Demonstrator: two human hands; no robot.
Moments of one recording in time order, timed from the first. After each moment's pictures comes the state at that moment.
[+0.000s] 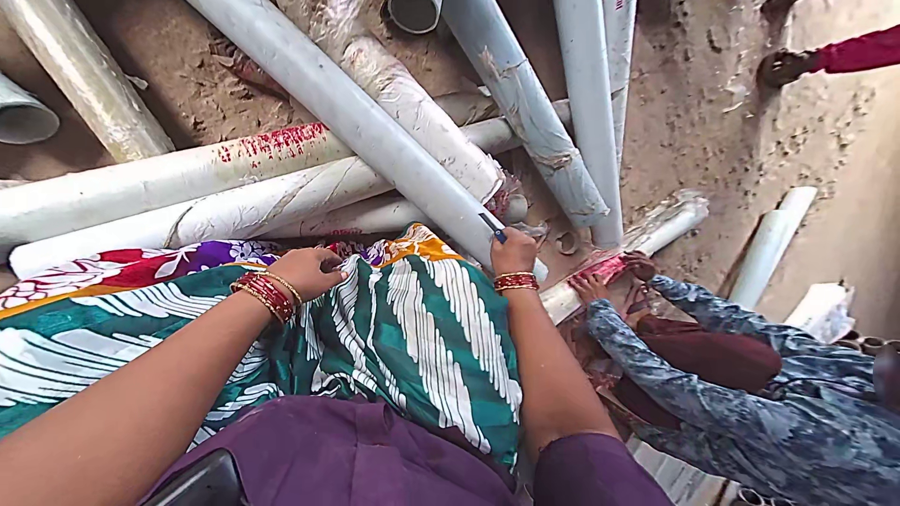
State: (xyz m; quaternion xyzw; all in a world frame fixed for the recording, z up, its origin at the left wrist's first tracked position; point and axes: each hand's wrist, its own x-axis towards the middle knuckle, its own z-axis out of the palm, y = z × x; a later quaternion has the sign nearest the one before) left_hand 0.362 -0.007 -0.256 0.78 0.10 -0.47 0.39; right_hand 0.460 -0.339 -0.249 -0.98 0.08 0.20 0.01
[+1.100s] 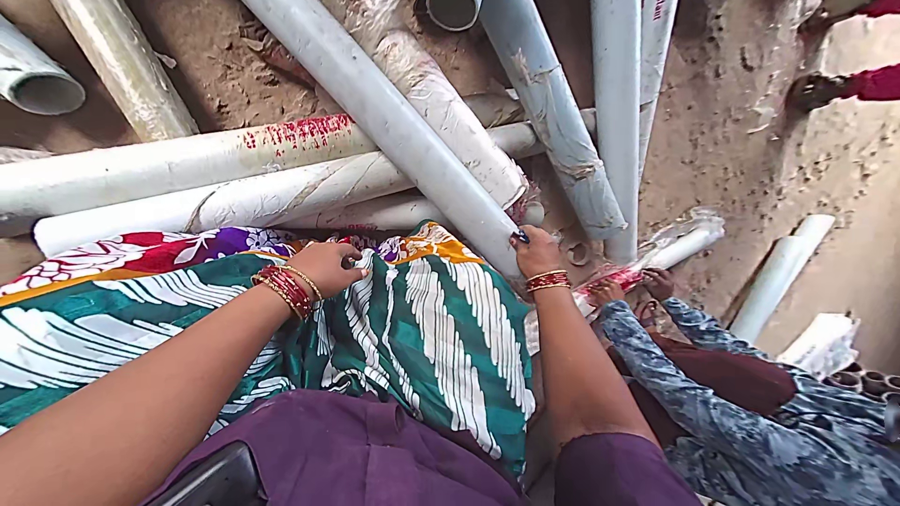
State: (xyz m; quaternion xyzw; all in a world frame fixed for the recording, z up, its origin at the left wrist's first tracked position) left_hand 0.360 -0.002 -0.251 0.78 0.09 -0.47 0.41; right_hand 0.485 -0.364 -0.259 -0.97 -0.02 0.25 0.06
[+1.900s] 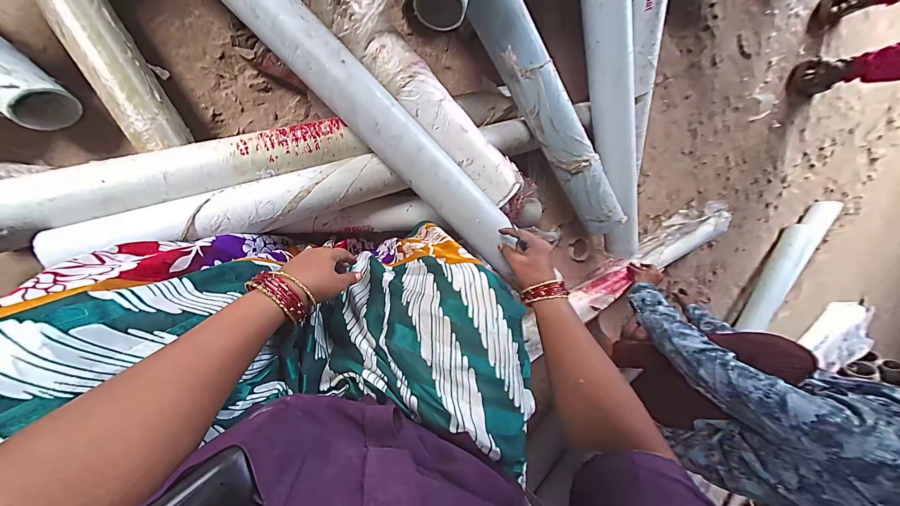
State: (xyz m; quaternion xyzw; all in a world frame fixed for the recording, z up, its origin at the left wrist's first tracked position) left_hand 0.359 -0.005 -0.252 0.78 0.10 -0.48 0.40; right_hand 0.459 -0.368 -0.255 -0.96 -0.02 0.20 0.21
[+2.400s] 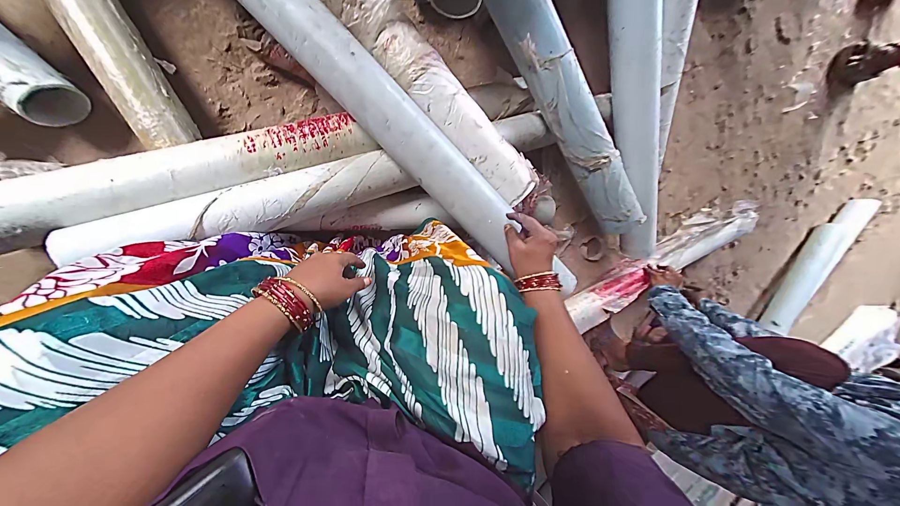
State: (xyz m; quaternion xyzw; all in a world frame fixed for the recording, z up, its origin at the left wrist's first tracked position) left_hand 0.358 -0.003 -0.253 0.77 0.10 -0.48 0.41; right_hand 0.467 -0.340 -0.278 -0.98 -0.01 0.09 0.20
